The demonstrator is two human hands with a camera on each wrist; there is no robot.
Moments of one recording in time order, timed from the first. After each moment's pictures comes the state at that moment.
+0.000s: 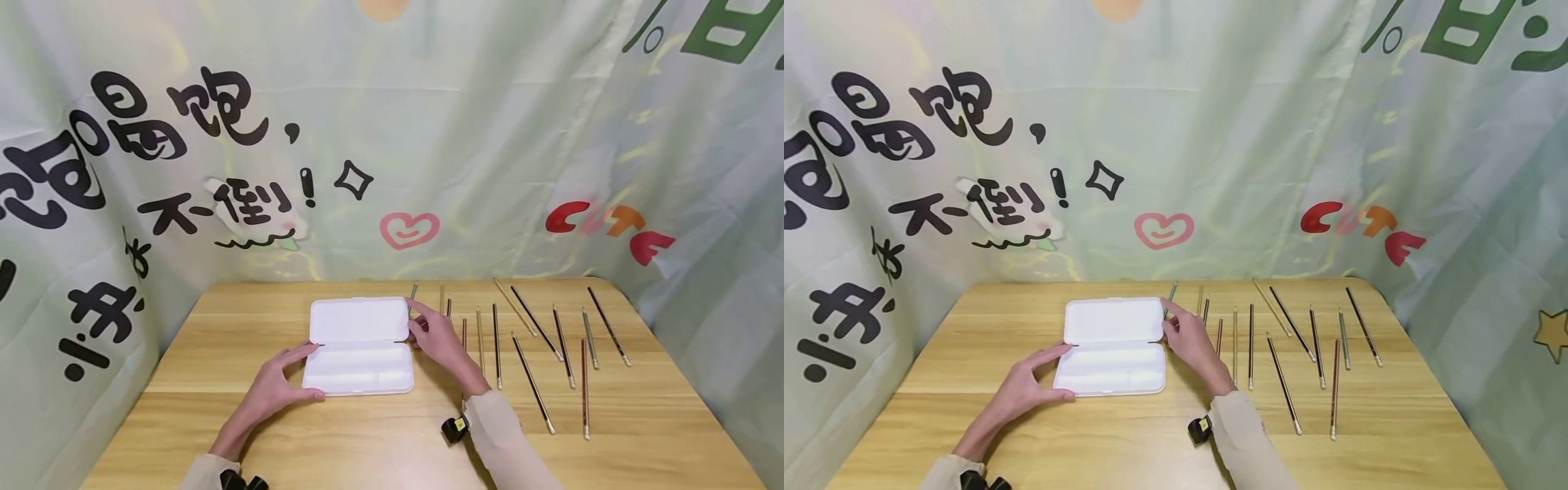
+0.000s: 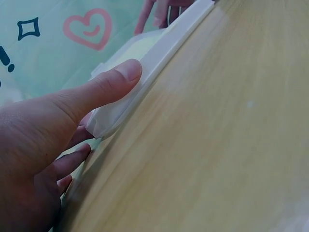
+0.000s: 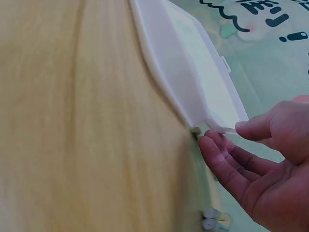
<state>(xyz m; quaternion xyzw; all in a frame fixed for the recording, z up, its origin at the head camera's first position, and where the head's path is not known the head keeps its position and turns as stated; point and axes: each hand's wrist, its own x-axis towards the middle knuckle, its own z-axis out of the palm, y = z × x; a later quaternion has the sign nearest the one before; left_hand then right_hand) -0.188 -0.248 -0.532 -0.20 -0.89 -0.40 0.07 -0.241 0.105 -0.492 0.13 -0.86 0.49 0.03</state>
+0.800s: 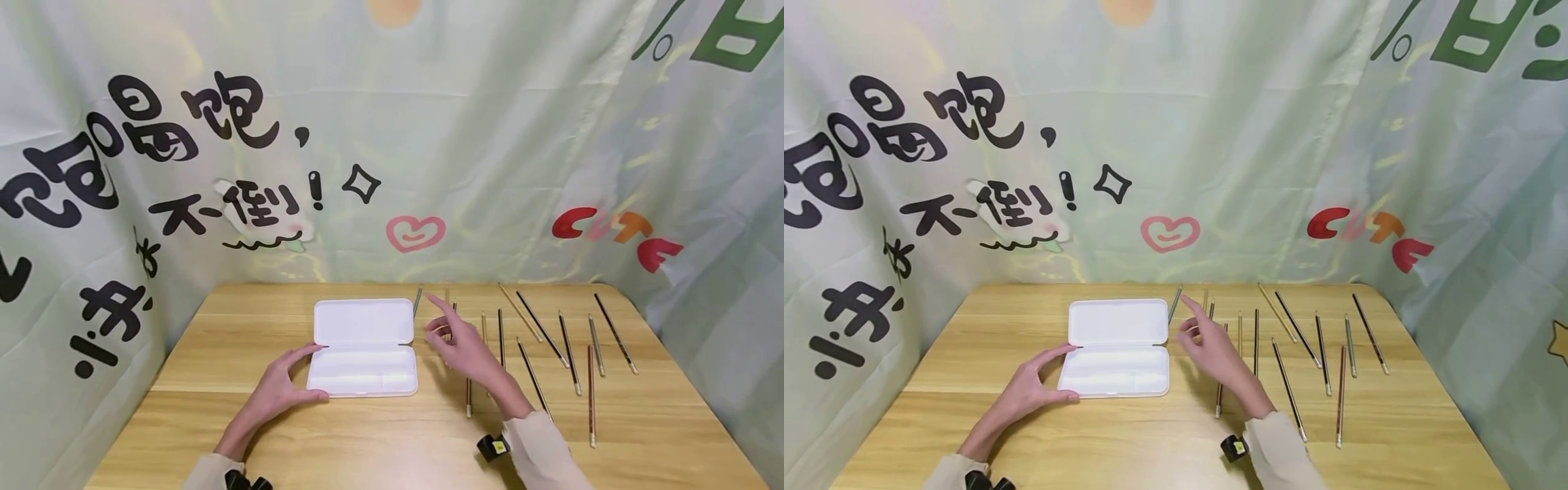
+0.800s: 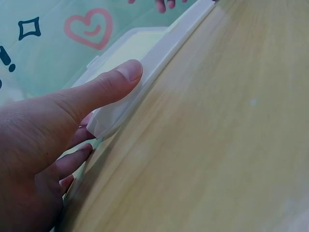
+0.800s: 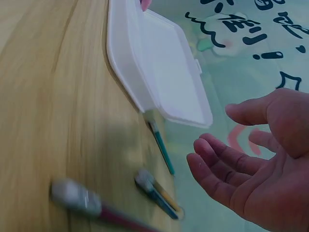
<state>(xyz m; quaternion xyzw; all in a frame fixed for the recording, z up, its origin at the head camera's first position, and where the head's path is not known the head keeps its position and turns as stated) -0.188 -0.248 -0.532 -0.18 -0.90 -0.40 0.07 -0.208 0.138 -0.457 0.19 -0.85 0.49 0.02</state>
